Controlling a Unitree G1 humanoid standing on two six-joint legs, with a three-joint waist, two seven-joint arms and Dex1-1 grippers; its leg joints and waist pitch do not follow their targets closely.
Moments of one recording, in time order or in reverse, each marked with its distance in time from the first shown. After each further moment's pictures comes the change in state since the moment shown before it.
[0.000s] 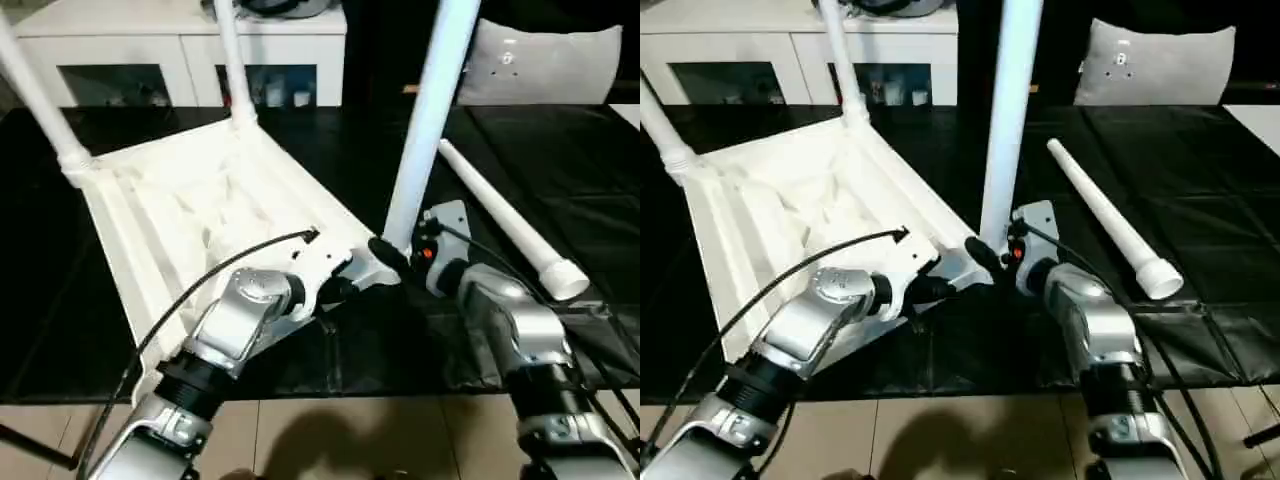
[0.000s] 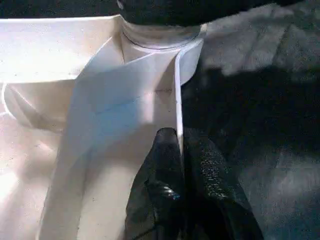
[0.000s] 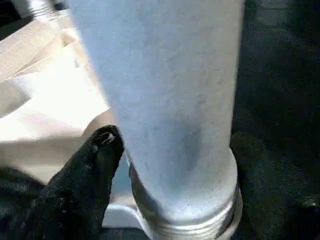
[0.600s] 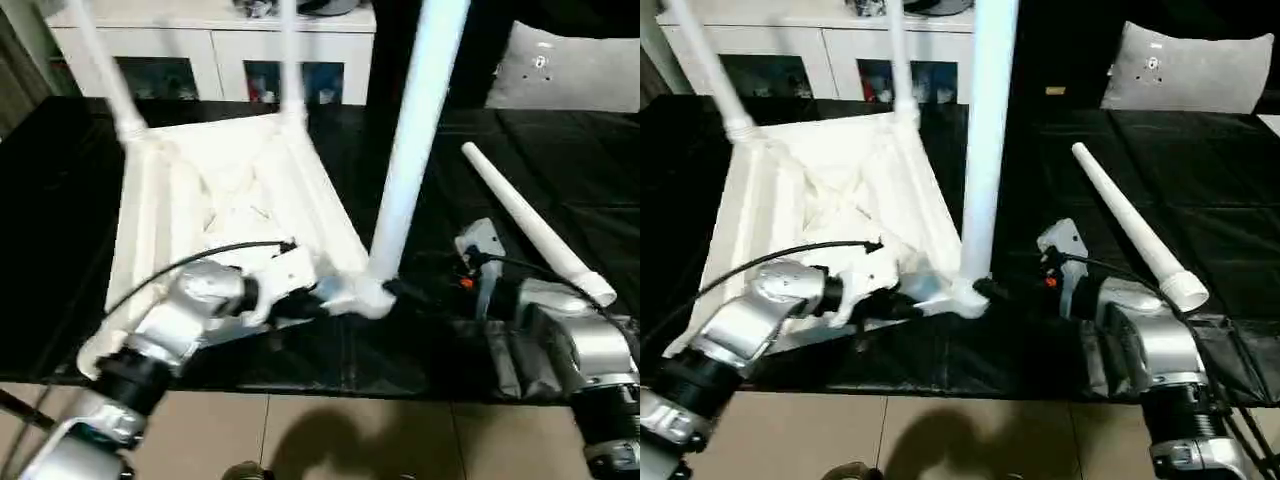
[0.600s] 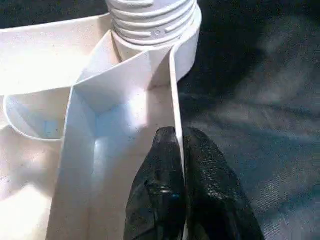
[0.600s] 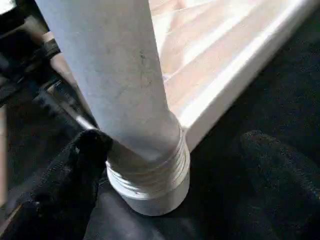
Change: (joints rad) left arm 0.011 0.264 -0.060 0.015 -0.022 -0.297 -0.360; right arm 0.072 -0.222 0.058 -0.067 0.074 -0.049 0.413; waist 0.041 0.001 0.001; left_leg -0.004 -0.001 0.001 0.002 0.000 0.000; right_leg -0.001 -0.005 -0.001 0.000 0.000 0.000
